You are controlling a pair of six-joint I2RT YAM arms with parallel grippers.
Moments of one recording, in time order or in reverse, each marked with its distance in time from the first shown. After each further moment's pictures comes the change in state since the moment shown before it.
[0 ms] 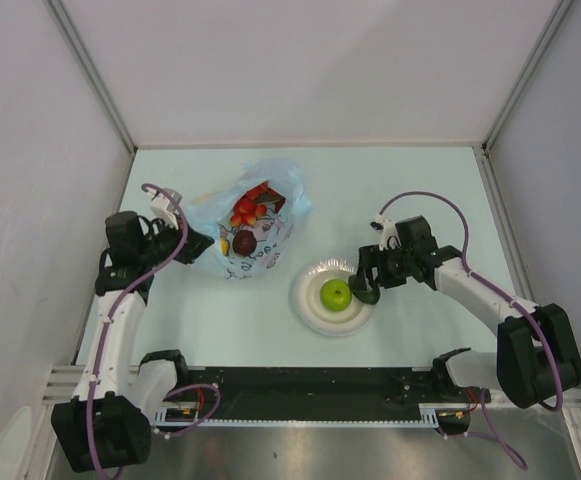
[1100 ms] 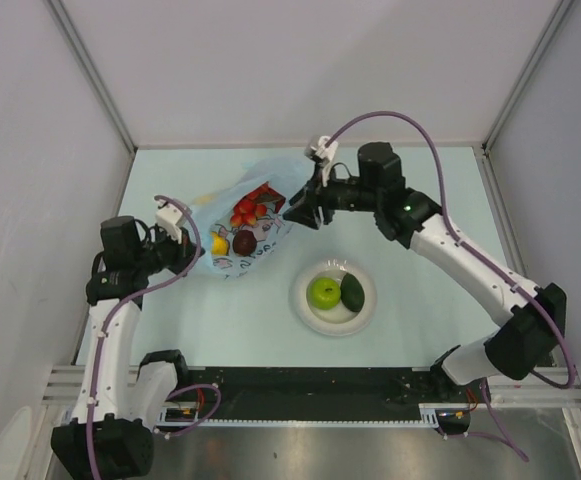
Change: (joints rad) left arm 0.000 -0.061 0.072 -0.240 -0.045 0.305; right arm 0.238 0.150 0.657 0.162 -0.215 -0.184
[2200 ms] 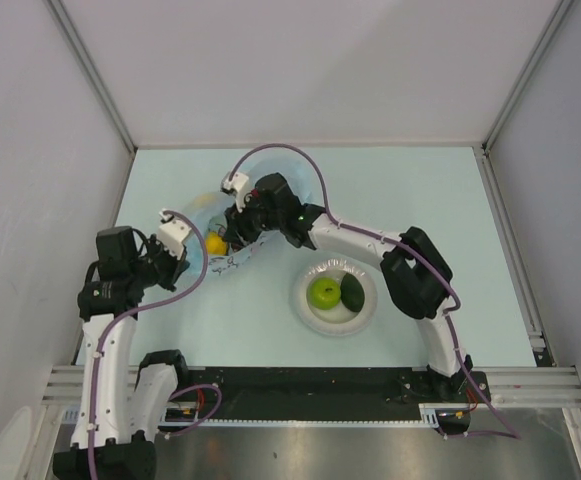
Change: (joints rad) left arm -0.001 -0.081 0.072 -0.309 -0.195 0.309; right arm 0.276 0.664 0.309 0.250 0.232 0.047
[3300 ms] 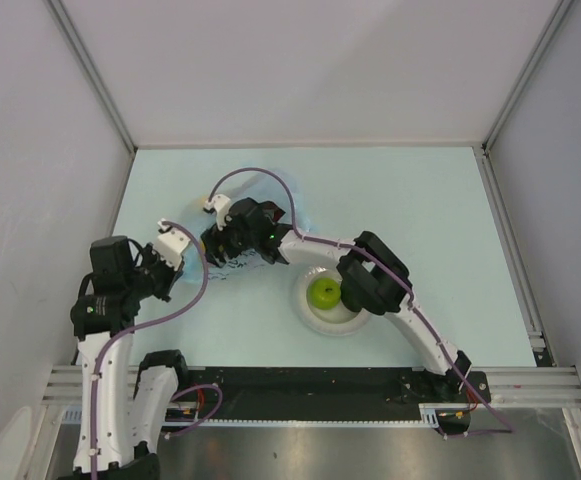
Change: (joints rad) left arm 0.000 -0.089 0.027 -0.104 -0.071 0.048; right arm 0.077 0.286 0.164 0.058 0.180 0.068
